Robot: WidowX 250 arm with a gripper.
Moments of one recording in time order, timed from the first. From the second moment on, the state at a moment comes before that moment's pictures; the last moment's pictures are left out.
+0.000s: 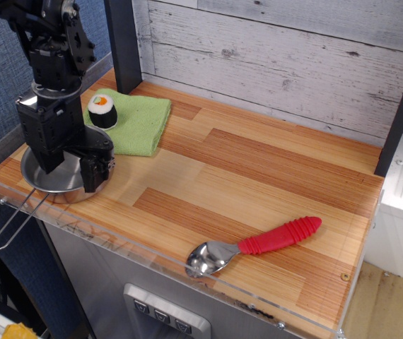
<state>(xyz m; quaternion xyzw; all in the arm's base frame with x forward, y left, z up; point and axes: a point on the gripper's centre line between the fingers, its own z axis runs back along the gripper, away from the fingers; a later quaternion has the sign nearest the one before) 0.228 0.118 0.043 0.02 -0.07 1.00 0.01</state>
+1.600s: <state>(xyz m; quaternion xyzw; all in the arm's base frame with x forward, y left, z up) 0.235 0.100 0.025 0.03 -0.08 1.00 0.04</state>
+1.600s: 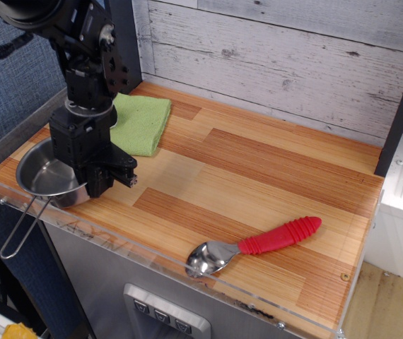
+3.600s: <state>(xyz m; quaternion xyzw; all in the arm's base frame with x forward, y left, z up) 0.325 -0.094 0.040 -0.05 -0.02 0.92 0.40</state>
